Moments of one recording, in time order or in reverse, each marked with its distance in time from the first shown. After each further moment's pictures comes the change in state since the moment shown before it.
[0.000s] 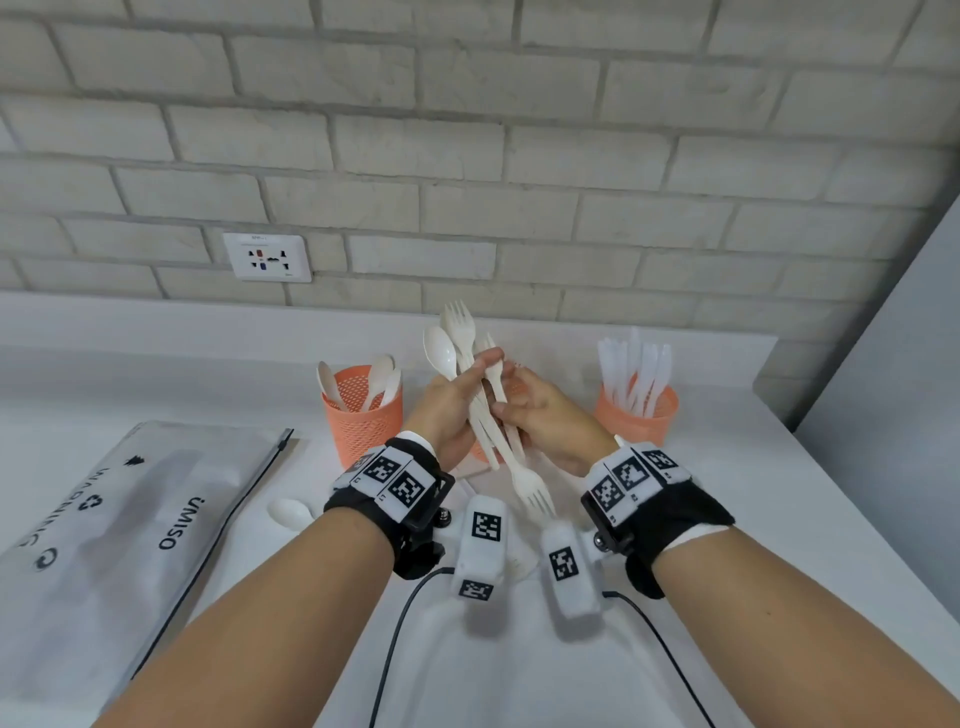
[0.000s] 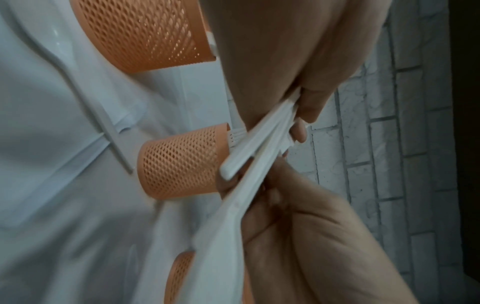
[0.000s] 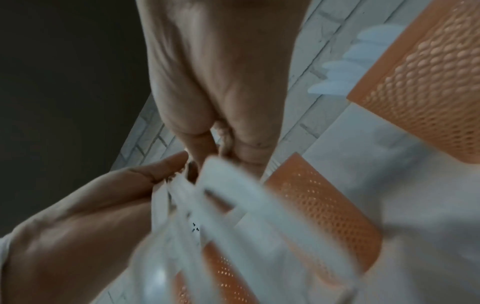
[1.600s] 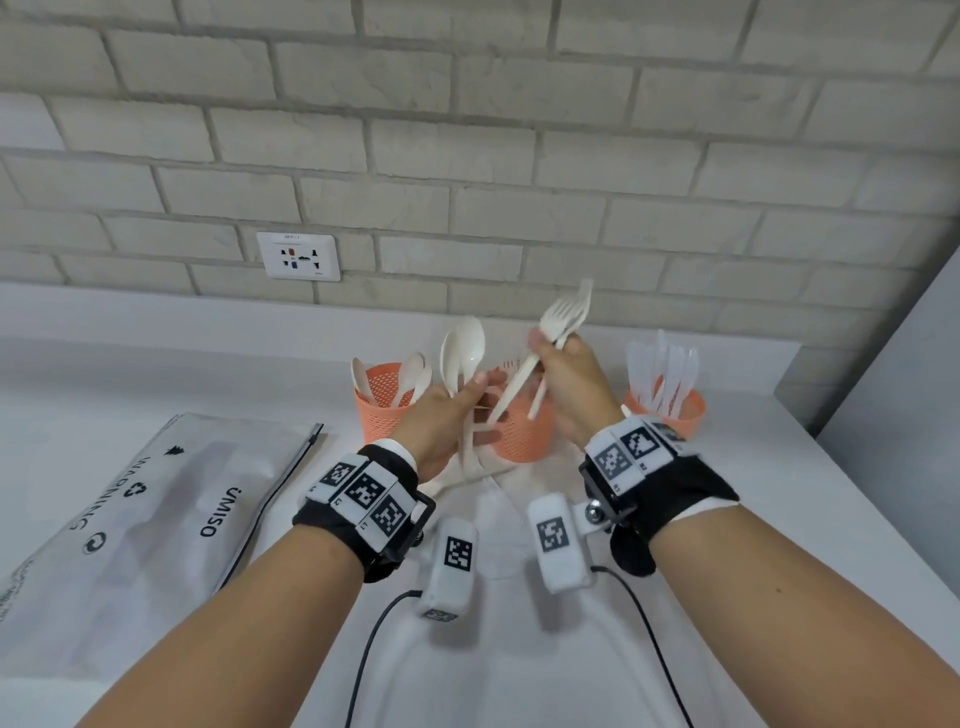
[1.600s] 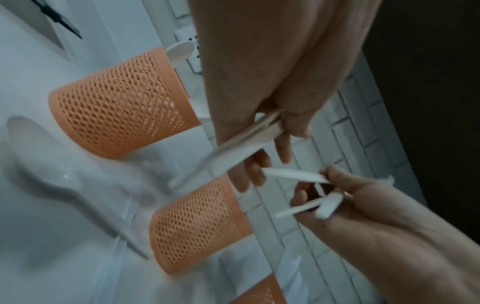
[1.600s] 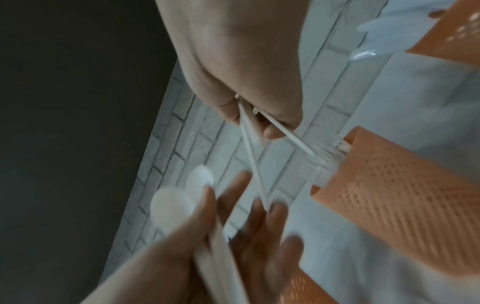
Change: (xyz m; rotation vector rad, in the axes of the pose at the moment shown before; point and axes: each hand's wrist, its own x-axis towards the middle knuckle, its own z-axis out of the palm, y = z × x) left_hand -0.031 0.022 -0.042 0.402 -0.051 0.018; right_hand 0.014 -0.040 0.026 0.290 0.400 -0.077
